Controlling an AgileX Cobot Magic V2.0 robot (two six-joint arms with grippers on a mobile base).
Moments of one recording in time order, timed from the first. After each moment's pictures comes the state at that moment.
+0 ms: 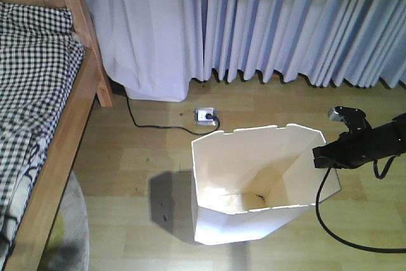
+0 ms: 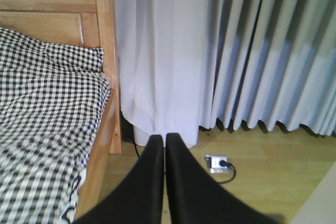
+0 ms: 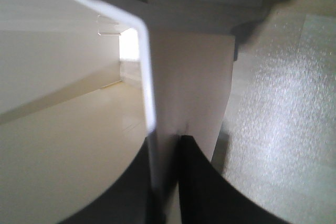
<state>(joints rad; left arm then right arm) 0.00 -0.02 0.03 -0.03 0.27 -0.05 -0.27 2.25 -1.01 1.09 0.56 -1.37</state>
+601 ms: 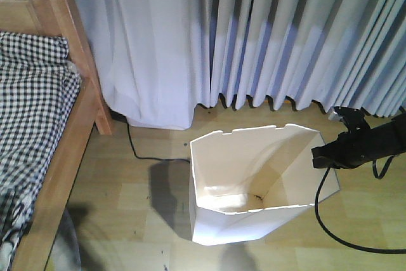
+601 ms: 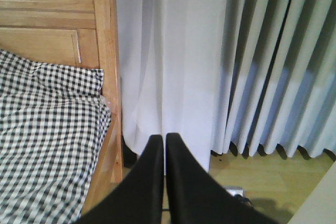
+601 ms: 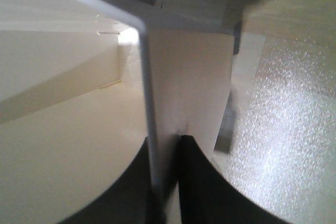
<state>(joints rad) 0.00 -0.02 0.03 -0.03 0.27 -0.05 -0.27 2.25 -1.01 1.09 0.56 -1.37</state>
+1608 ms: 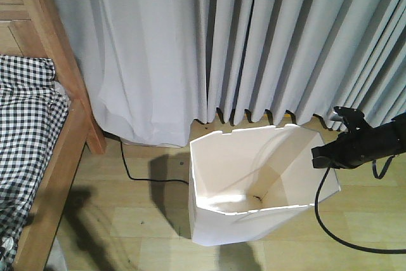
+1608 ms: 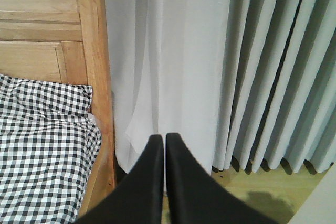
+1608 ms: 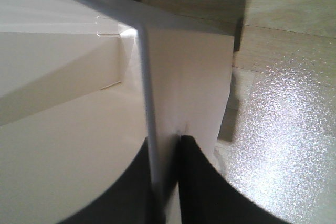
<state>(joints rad) 0.00 -0.02 0.03 -0.03 0.27 -0.05 -0.27 2.25 -1.01 1.09 0.57 -1.37</state>
